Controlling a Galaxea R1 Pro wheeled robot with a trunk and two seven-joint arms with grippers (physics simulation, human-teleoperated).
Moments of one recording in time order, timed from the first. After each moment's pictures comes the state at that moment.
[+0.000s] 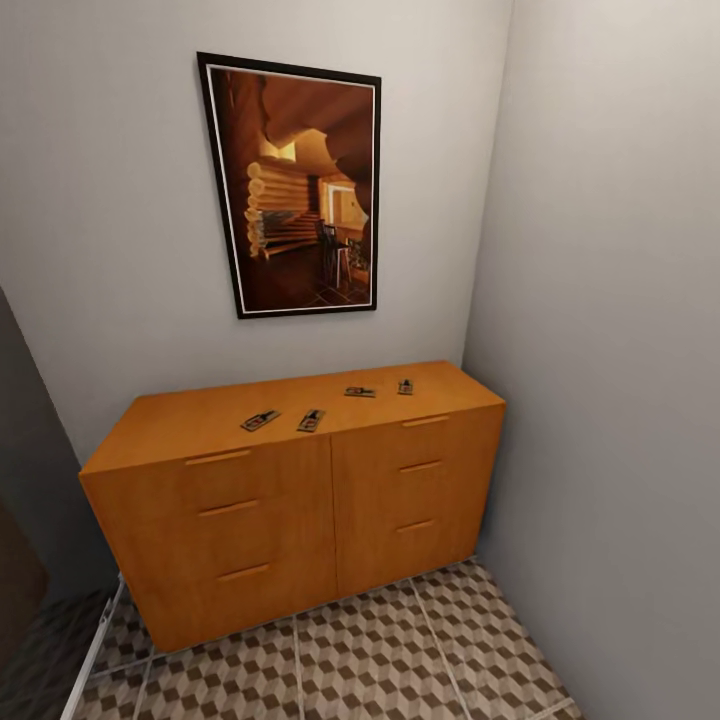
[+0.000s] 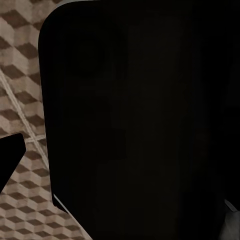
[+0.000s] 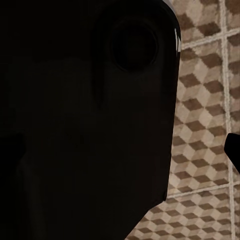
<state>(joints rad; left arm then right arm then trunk) 0.00 -0.04 0.01 -0.02 0.02 -0.02 0.01 -0.01 0.00 0.00 0.00 0.00 -0.02 0.00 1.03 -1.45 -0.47</state>
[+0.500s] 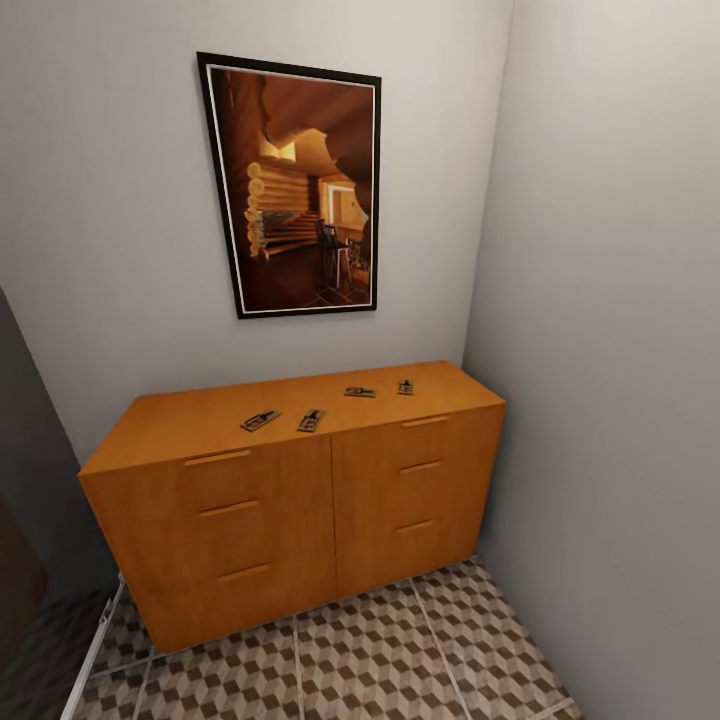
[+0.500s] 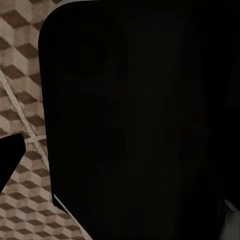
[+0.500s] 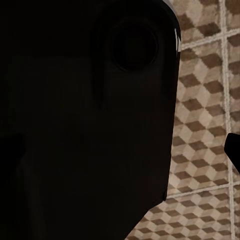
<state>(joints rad) 0.00 -0.04 0.01 -0.02 0.02 -0.02 0.01 -0.01 0.00 0.00 0.00 0.00 -0.02 0.00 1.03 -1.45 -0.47</state>
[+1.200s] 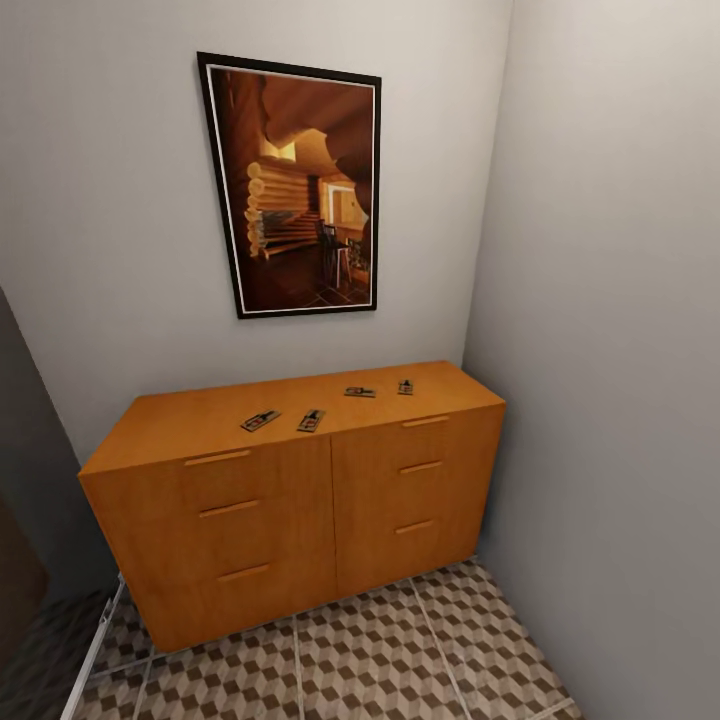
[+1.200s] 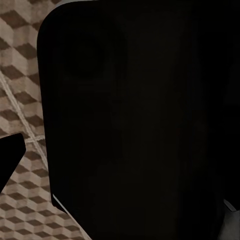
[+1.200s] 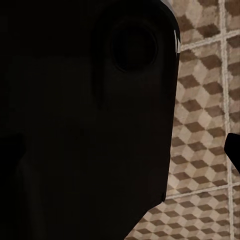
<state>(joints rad) 0.00 -0.04 0.01 -0.02 0.02 -0.02 0.01 -0.01 0.00 0.00 0.00 0.00 -0.02 0.00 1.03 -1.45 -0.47</state>
